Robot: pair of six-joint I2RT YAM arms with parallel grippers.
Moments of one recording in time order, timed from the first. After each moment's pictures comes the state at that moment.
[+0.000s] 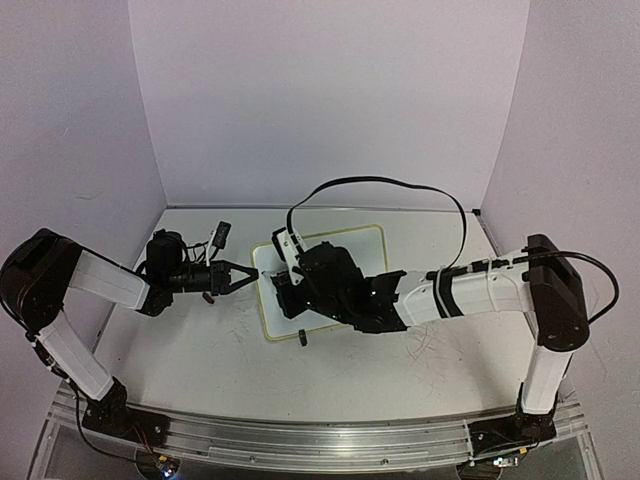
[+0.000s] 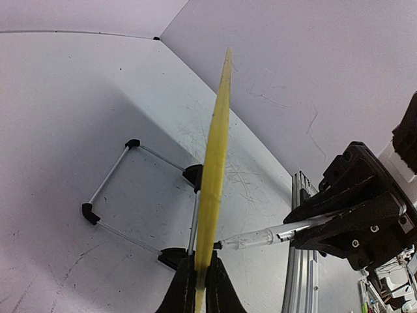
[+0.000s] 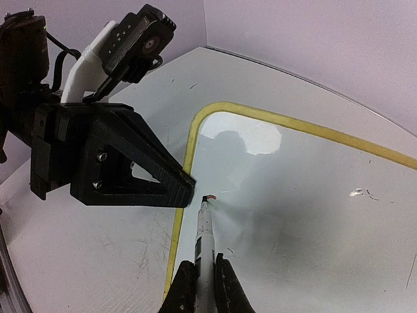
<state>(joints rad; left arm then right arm) -0.40 1.59 0.57 0.77 0.88 -0.47 1.15 1.90 1.31 0.17 0.34 0.24</state>
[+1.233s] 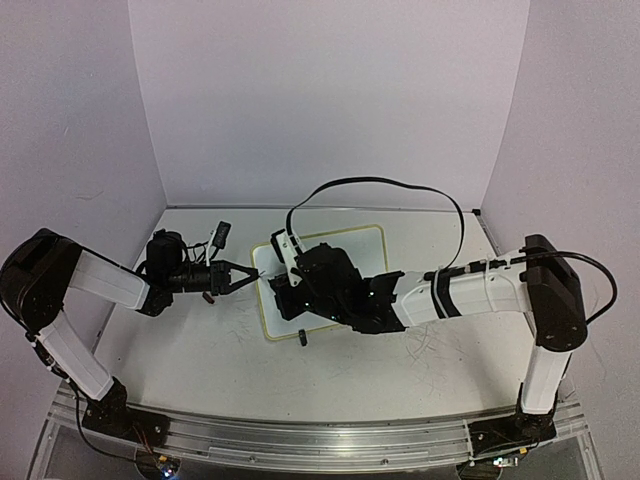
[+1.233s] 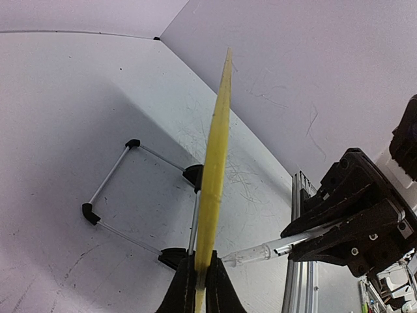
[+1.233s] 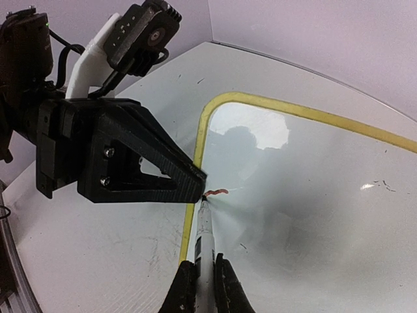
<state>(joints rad) -0.40 1.59 0.57 0.77 0.88 -0.47 1.15 1.91 1.31 0.17 0.31 0.28</state>
